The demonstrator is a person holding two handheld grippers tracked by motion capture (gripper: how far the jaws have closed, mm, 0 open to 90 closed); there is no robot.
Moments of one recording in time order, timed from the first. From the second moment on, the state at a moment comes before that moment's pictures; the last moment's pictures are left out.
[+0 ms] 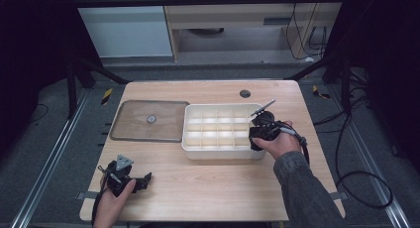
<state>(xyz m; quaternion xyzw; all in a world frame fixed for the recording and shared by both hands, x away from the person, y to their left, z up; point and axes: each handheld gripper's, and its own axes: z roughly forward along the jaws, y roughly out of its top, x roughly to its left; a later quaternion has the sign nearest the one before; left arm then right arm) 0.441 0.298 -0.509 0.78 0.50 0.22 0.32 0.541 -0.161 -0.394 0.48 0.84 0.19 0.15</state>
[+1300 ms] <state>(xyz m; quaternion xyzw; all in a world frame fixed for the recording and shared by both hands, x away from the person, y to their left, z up) 0.440 0.298 -0.509 0.77 0.50 0.22 0.32 0.534 -0.192 -0.308 0.47 0.82 0.26 0.17</state>
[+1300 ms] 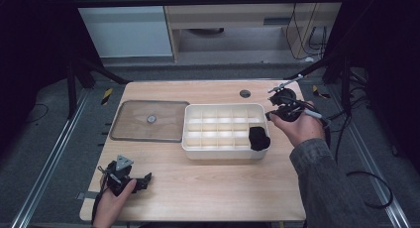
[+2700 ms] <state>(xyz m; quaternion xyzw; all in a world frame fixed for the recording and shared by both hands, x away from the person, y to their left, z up) 0.439 0.298 -0.509 0.78 0.50 0.22 0.32 0.552 -0.151 -0.360 0.47 0.84 0.23 0.13</state>
